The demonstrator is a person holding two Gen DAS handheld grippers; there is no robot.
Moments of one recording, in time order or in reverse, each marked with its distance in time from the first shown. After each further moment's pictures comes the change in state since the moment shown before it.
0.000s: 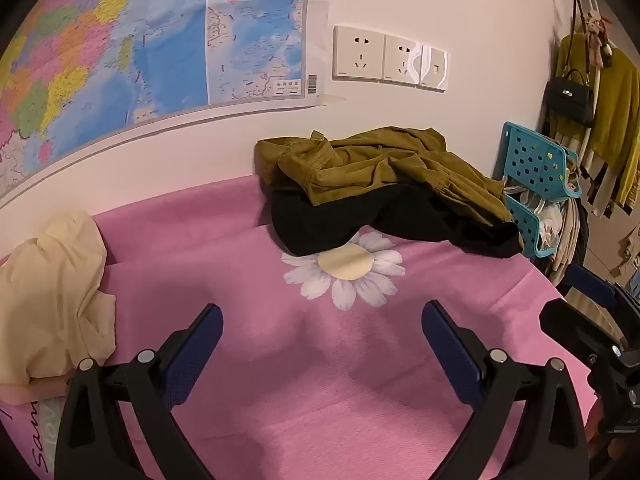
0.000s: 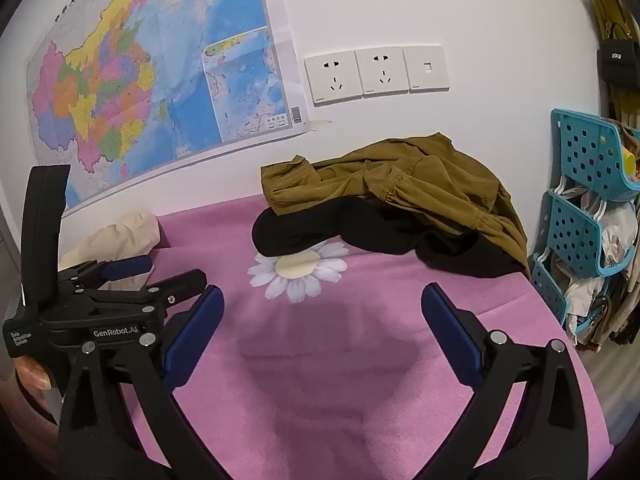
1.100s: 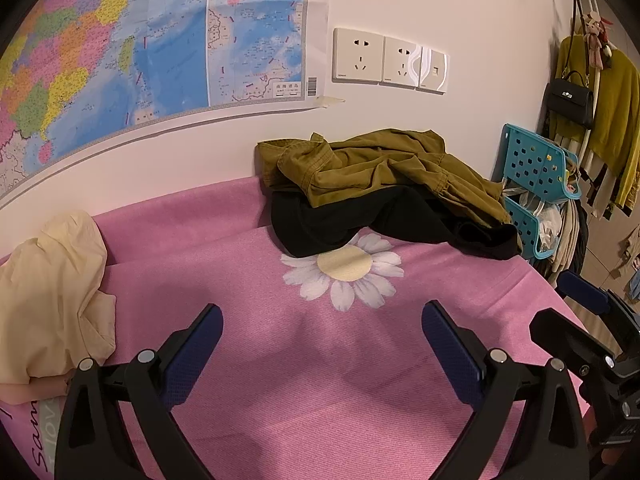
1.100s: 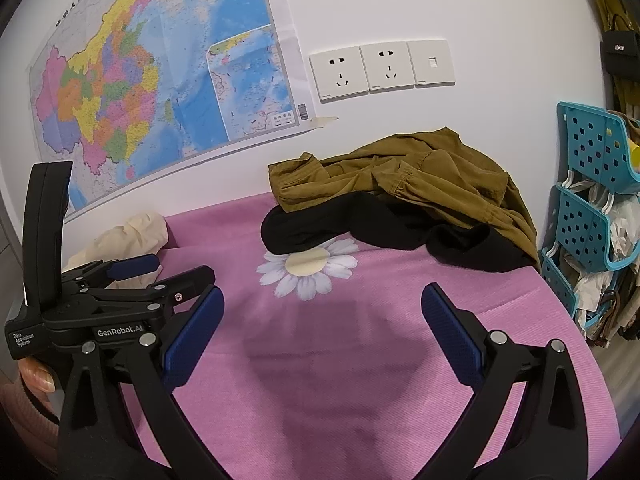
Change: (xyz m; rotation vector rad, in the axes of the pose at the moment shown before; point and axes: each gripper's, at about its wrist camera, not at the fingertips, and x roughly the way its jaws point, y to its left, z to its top) left arm -0.002 0.000 0.003 -0.015 0.001 -0.018; right arm 0.002 0.003 0.002 0.009 0.002 0.021
